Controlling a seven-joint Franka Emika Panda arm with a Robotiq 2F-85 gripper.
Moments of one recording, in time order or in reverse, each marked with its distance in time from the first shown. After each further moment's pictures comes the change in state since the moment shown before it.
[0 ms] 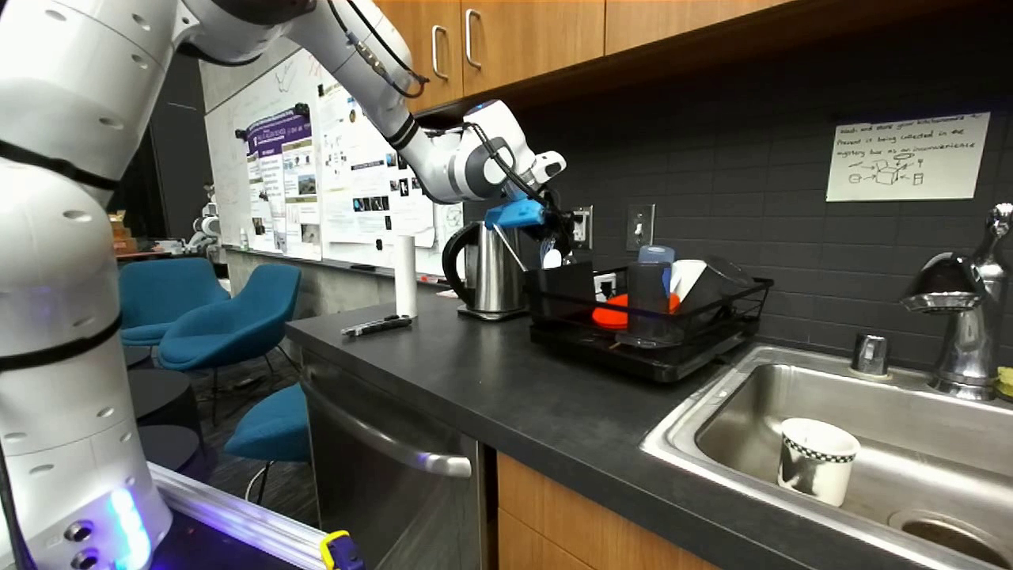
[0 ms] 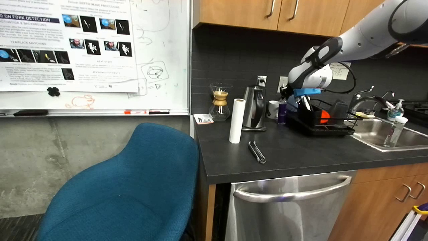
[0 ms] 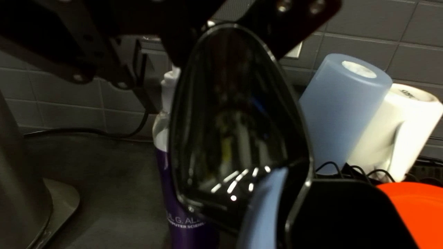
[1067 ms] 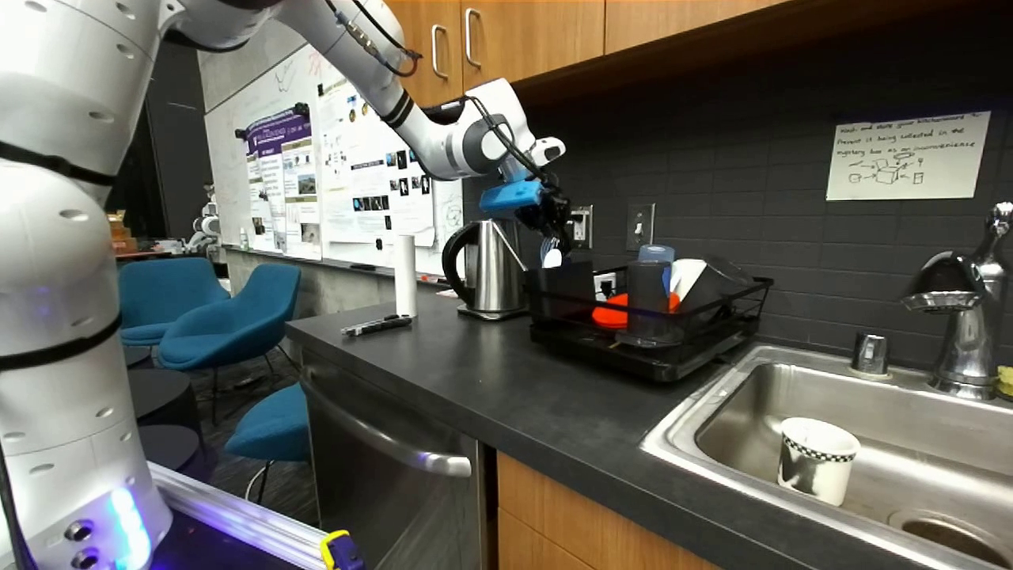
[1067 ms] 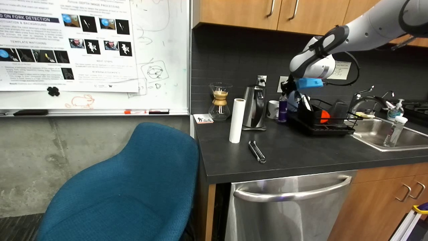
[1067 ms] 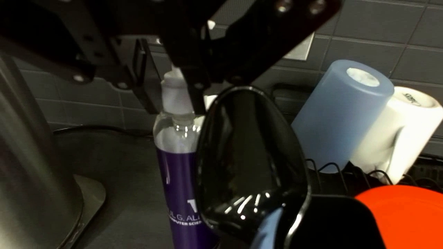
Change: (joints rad) arm -0.018 -0.060 0.028 0.031 0.018 -0.170 -0.037
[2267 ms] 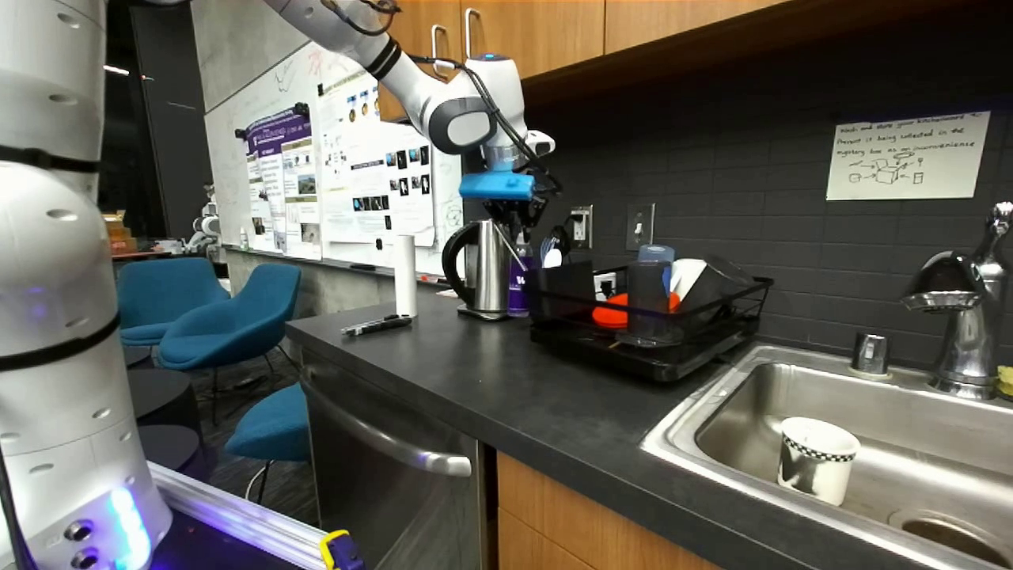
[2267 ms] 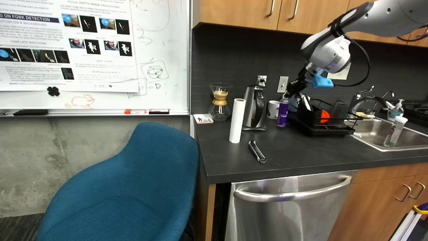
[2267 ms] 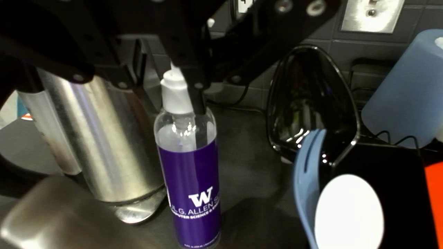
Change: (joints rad) arm -0.048 -0.189 0.050 -0.173 0.466 -0.187 -0.600
